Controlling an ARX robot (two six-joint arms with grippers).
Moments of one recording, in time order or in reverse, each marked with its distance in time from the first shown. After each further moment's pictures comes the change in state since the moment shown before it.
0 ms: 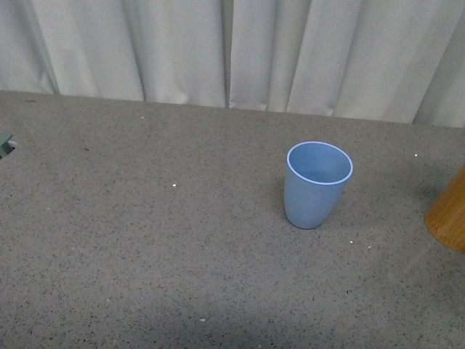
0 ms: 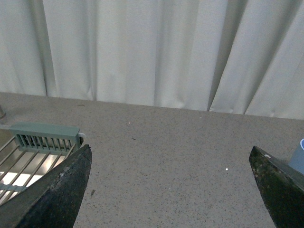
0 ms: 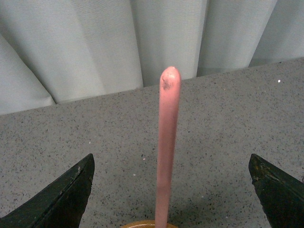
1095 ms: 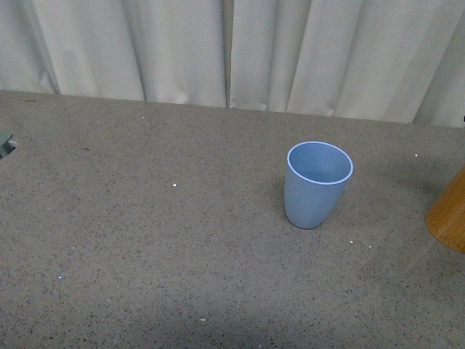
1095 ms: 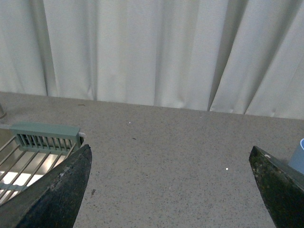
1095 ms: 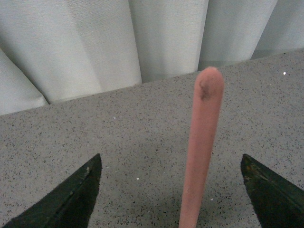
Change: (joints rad) left arm 0.000 0.000 0.000 0.000 0.000 0.000; right arm 0.036 0.065 0.082 -0.062 0.066 0.037
